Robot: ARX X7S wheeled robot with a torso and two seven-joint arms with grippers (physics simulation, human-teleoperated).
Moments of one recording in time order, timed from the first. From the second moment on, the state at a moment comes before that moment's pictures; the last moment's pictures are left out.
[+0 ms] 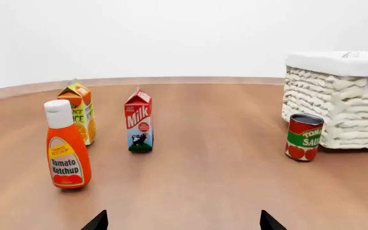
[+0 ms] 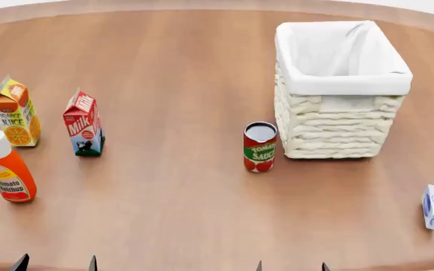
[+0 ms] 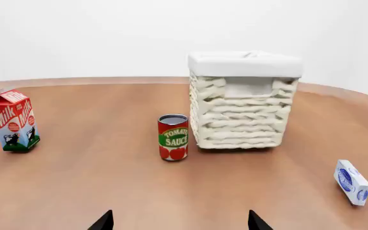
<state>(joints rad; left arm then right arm) 0.00 0.00 0.00 0.00 0.00 0.00 0.00 0.00 0.00 0.00 0.00 0.00 0.00 0.00</state>
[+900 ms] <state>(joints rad) -0.04 -0.08 0.04 0.15 -0.07 -0.12 -0.07 0.05 0.10 -0.05 -0.20 0.11 0.16 0.02</state>
